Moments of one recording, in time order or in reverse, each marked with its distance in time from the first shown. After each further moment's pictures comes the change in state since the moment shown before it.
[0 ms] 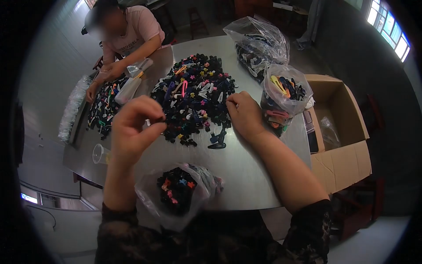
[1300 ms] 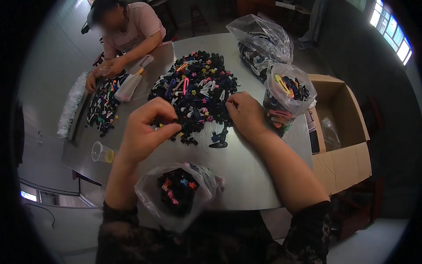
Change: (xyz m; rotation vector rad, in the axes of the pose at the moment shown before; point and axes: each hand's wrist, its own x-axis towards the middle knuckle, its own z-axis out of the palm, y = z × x) left_hand -0.001 -0.017 0.004 0.183 -0.128 -0.142; right_hand -0.001 -0.003 0.000 -0.018 -0.029 0.021
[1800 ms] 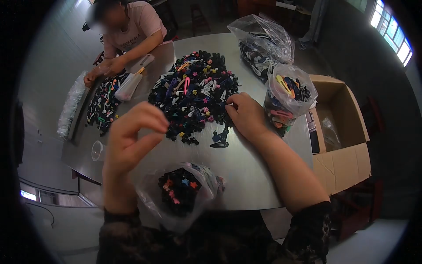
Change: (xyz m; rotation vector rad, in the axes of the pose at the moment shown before) left_hand -0.014 0.028 -0.021 -0.002 -0.015 0.165; right_hand -0.001 -0.003 -0.002 -0.044 -0.069 -0.022
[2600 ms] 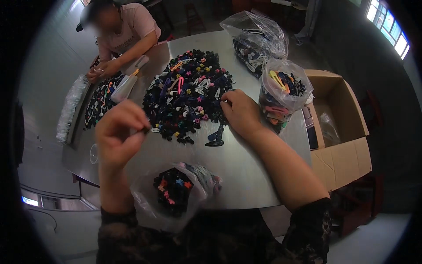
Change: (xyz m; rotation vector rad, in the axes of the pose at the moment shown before) left_hand 0.001 -0.004 0.002 -0.174 0.145 0.042; right_hand -0.001 0.002 0.002 -0.002 0.009 0.014
